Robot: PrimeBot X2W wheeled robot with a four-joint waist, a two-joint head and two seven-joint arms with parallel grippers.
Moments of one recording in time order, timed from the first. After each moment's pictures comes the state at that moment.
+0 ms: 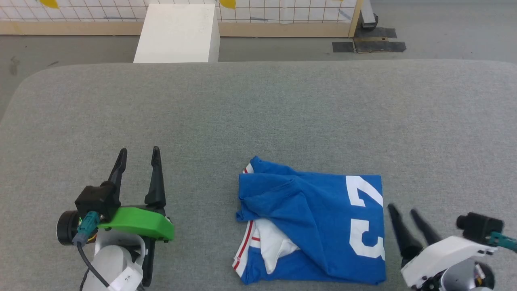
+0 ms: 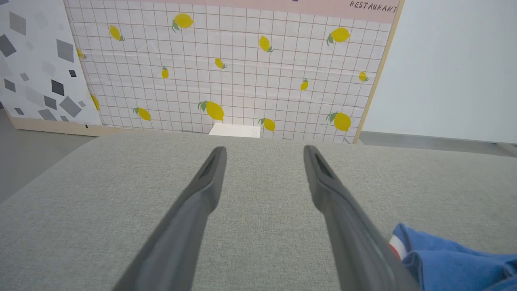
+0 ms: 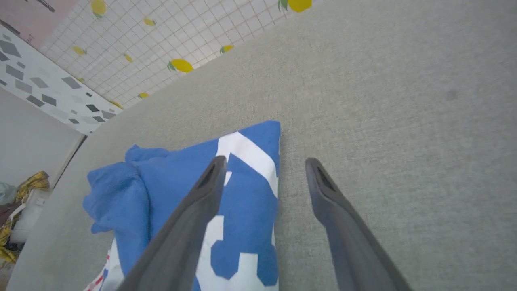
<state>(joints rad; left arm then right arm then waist) -0.18 0.09 0.02 0.21 -0.17 -0.07 -0.26 0.04 -0.05 -0.06 0.10 0.53 0.13 0.15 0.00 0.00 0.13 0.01</state>
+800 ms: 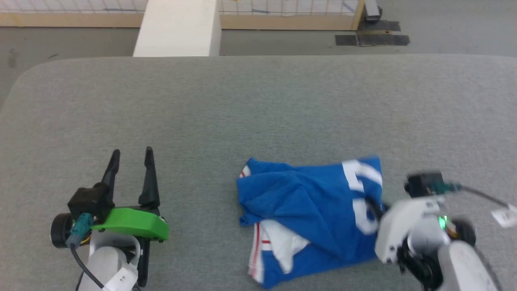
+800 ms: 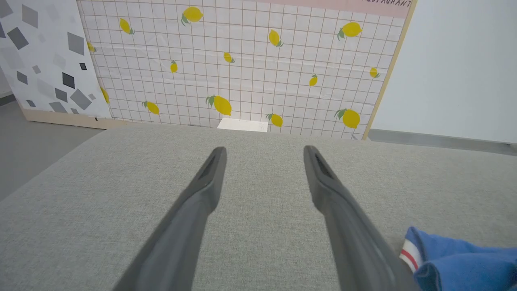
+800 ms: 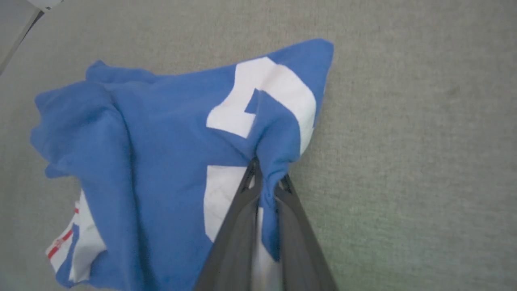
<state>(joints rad) -0.18 0.09 0.04 0.20 -0.17 -0.07 -0.26 -0.14 -0.05 0.03 0.19 0.31 0.13 0.48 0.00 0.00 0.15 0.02</state>
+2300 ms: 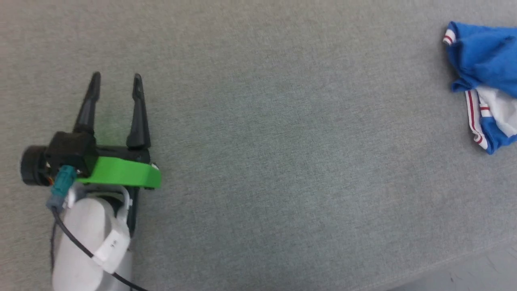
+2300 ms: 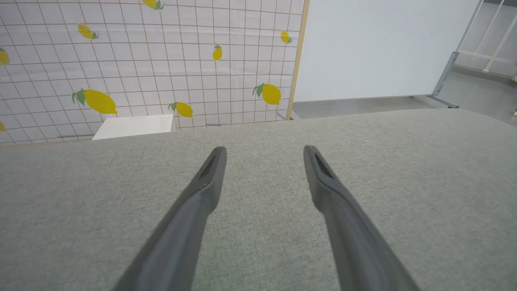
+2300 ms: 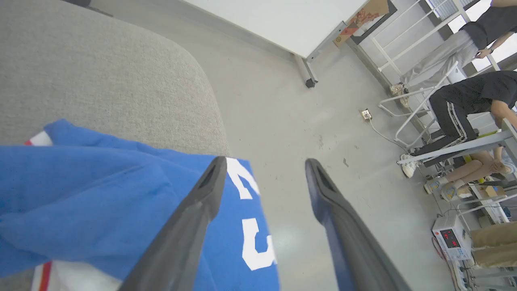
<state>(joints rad) -0.34 0.16 -0.01 0.00 -0.11 -0.05 -0.19 -0.79 -0.45 -0.27 0.64 -0.24 0.13 0.09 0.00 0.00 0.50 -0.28</state>
